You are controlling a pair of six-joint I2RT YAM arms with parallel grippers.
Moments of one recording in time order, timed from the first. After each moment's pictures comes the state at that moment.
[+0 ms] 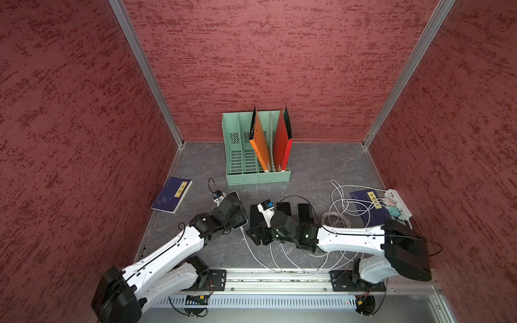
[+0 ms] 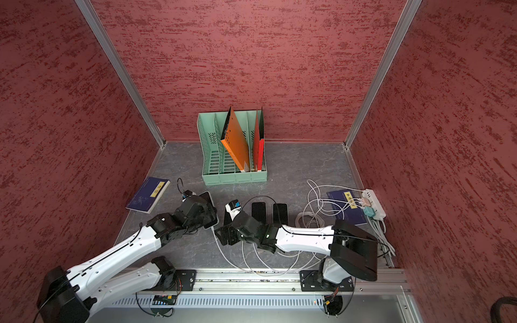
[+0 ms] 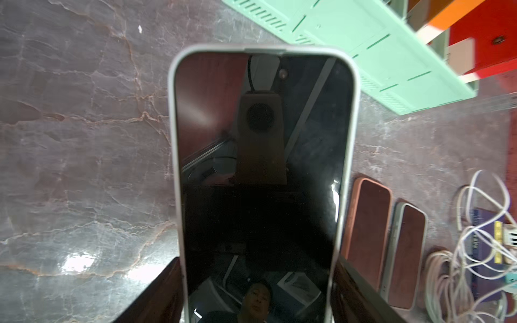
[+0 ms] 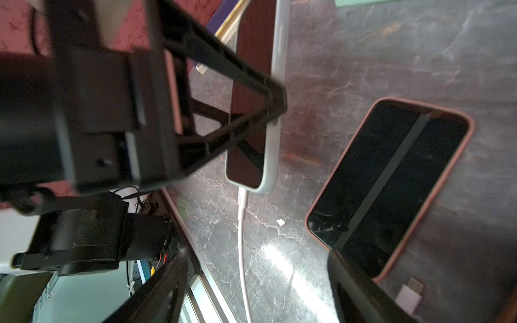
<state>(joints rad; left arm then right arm) -0.68 0.93 0.62 -0.63 -0.23 -1.07 1.20 1.53 0.78 0.17 0.00 0.73</state>
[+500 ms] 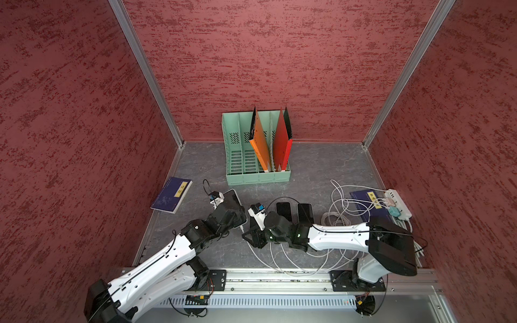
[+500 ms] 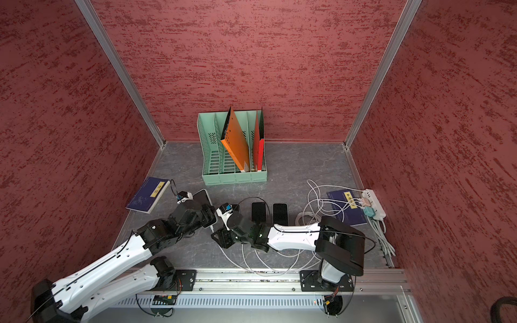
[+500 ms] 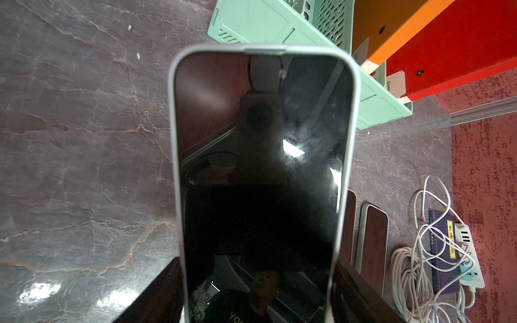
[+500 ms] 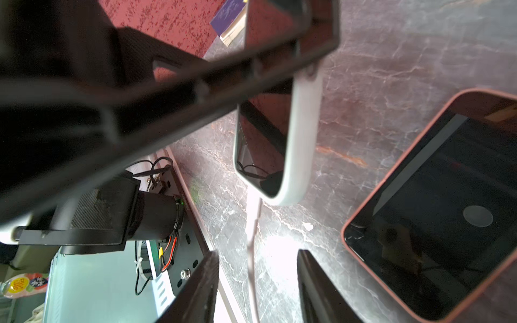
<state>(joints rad) -0.75 0.81 0.62 -0.65 -0.32 -1.11 1.20 1.61 0.83 0.22 -0.11 0.67</state>
